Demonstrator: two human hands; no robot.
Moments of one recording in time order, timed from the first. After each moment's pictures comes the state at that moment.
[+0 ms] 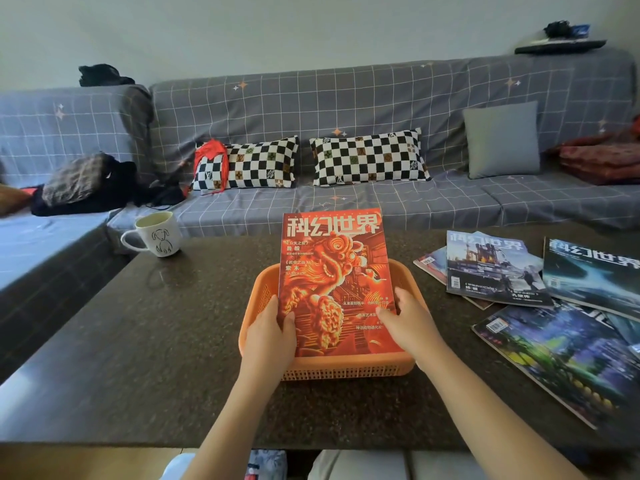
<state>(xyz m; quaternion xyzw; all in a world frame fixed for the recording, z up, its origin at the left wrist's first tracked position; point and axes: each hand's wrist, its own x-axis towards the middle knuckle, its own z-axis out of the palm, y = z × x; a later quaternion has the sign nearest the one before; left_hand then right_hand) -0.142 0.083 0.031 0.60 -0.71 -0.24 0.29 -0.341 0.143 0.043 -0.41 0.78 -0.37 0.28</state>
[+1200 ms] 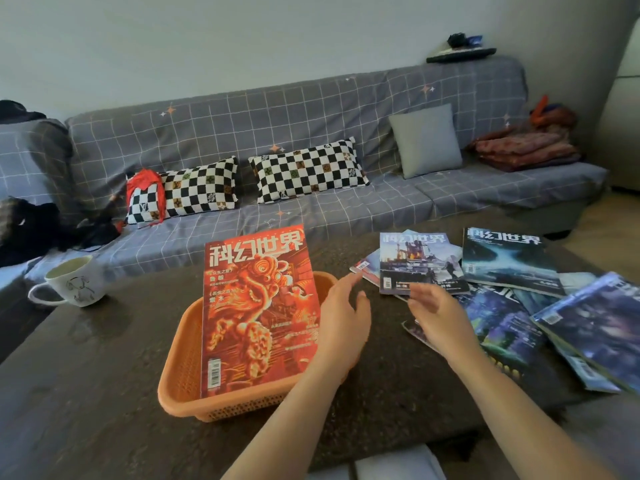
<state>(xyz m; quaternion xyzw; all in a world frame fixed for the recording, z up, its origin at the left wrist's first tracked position) -0.334 0.138 0.057 0.39 -0.78 -0.37 0.32 -0.463 0.223 0.039 -0.33 0.77 -0.52 0.16</state>
